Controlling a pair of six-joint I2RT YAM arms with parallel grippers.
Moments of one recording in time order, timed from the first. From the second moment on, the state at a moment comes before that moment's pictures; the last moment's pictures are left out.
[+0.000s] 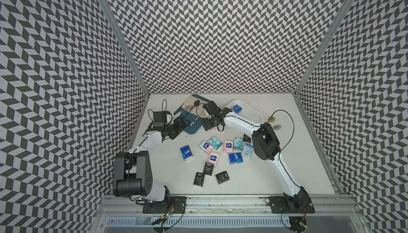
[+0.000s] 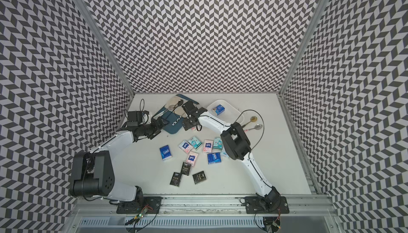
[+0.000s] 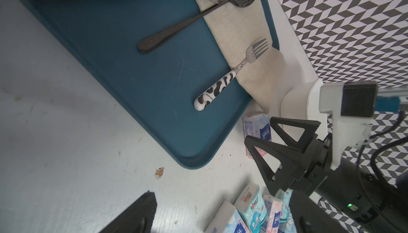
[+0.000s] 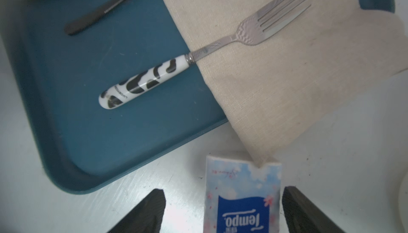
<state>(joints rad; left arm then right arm) 0.05 1.49 0.87 -0.24 0.56 -0.59 0.74 2.45 2.11 -0.68 0.08 0.17</state>
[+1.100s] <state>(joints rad) -0.05 1.50 0.94 -0.24 0.53 -0.60 0.64 2.26 2.06 -0.72 -0.02 0.41</state>
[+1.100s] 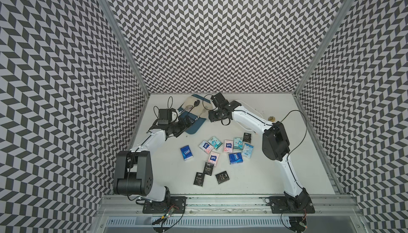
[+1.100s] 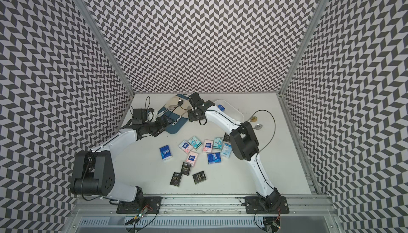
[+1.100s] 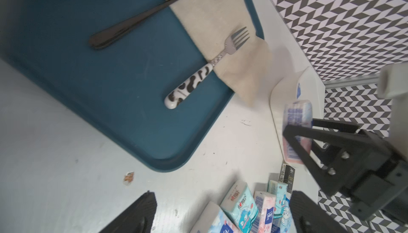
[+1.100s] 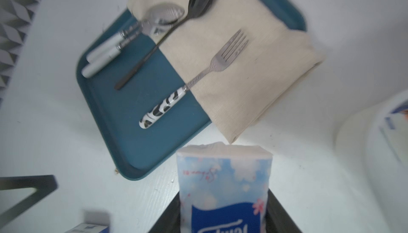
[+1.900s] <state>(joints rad) -0.11 1.50 0.97 -0.26 0.48 -0.57 0.31 2.07 1.59 -0.46 -0.04 0.86</state>
